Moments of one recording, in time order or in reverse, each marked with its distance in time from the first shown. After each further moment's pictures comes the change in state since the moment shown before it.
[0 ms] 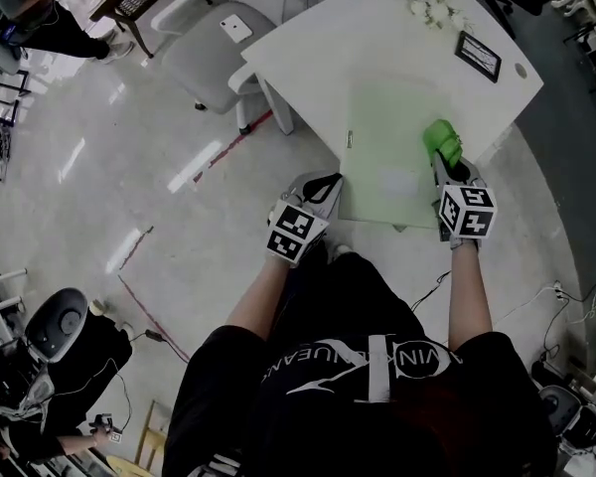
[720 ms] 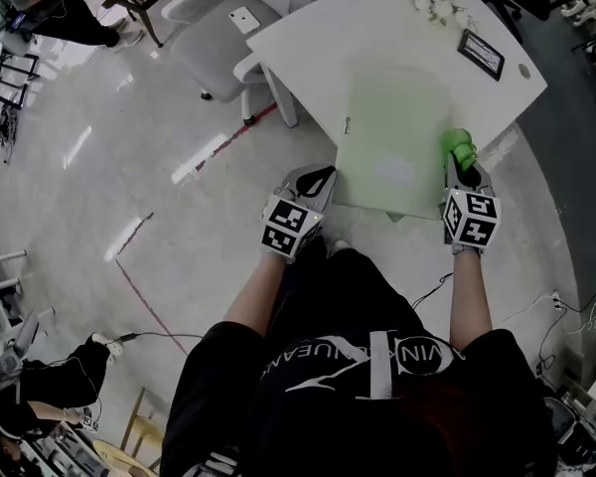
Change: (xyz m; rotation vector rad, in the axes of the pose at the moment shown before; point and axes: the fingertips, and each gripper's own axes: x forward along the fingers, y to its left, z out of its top) left arm -0.016 -0.009 -0.003 -0.040 -0.018 0.089; right arm -0.038 -0.021 -0.004 -0.045 -0.038 -0.105
